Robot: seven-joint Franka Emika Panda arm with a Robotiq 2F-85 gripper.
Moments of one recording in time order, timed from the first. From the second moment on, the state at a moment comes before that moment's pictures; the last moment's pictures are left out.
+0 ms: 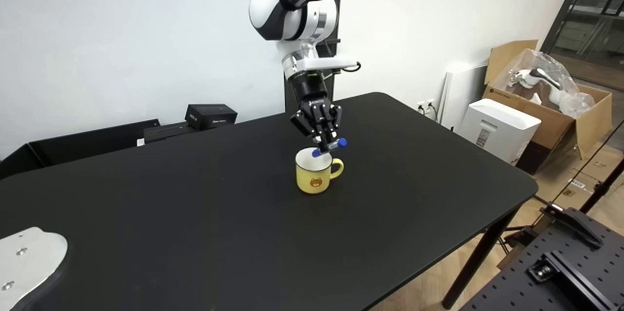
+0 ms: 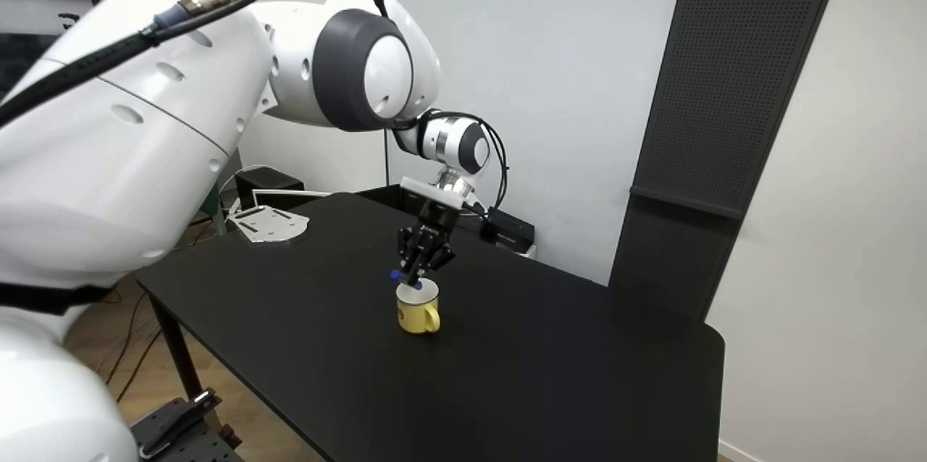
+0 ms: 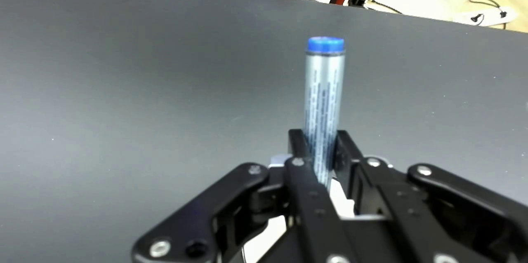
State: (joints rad) arm 0.08 0.81 0.06 -1.39 0.10 1.46 0.03
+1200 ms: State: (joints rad) arm 0.08 0.89 0.06 -1.29 0.10 1.45 0.01
